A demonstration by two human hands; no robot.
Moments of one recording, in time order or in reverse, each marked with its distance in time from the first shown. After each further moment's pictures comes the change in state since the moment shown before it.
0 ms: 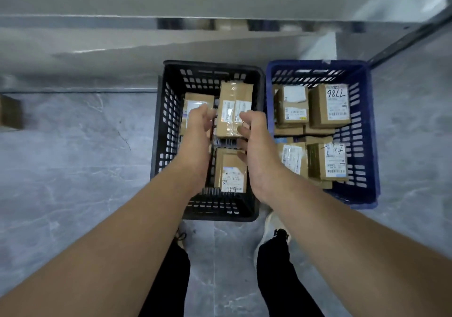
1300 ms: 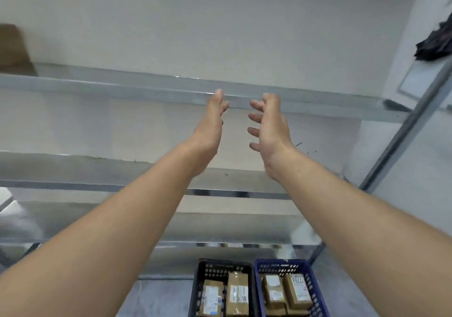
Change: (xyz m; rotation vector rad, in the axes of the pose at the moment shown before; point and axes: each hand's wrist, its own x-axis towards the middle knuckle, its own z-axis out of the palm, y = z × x) left_hand -0.525 0.432 -0.146 0.067 -0.123 0.894; right_hand -0.575 -0.370 0.091 0.017 0.064 -1.025
